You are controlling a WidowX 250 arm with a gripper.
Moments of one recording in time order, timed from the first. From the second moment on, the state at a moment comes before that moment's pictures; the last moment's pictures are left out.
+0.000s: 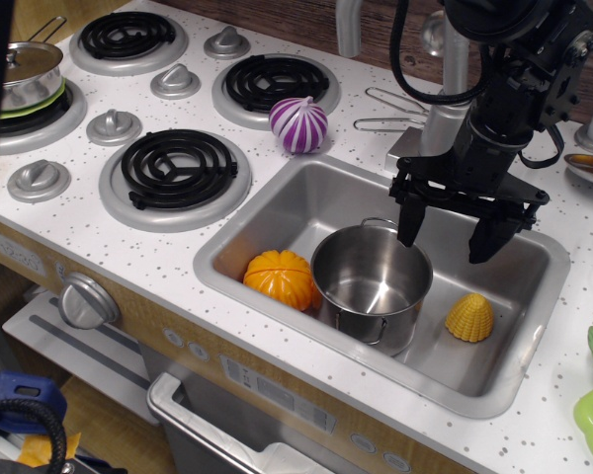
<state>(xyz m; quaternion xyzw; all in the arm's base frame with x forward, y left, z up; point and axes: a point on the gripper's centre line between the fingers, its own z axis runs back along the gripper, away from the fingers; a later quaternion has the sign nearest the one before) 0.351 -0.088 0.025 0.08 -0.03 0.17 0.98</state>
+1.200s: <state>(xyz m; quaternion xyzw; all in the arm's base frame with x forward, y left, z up) 0.326 -0.079 -0.041 0.08 -0.07 0.17 0.98</state>
